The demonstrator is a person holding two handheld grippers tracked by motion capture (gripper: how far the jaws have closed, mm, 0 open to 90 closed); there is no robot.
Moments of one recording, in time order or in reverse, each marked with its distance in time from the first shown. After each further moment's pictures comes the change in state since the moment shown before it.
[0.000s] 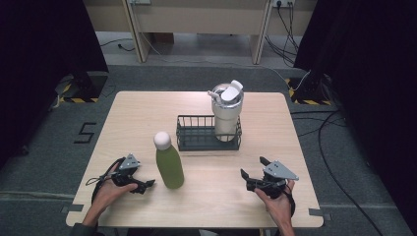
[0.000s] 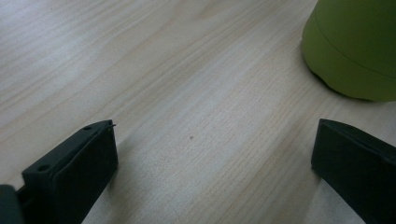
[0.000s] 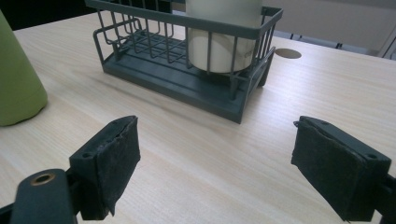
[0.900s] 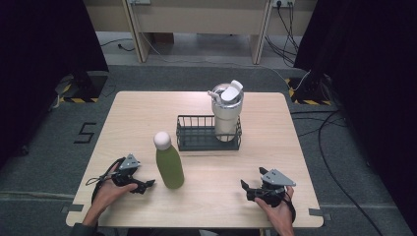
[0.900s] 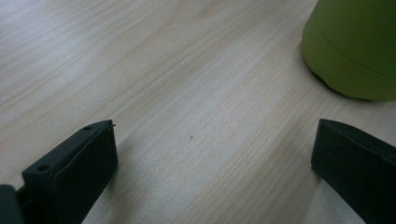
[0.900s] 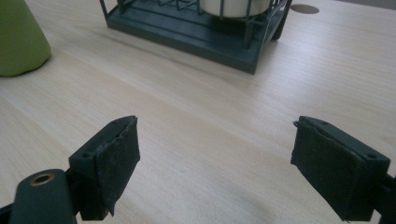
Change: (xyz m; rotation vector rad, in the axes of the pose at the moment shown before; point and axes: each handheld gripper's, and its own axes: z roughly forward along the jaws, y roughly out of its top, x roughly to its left) left arm 0.000 0.000 0.000 0.002 -0.001 0.000; right arm 0.006 -0.025 -0.004 0.117 0.018 0.002
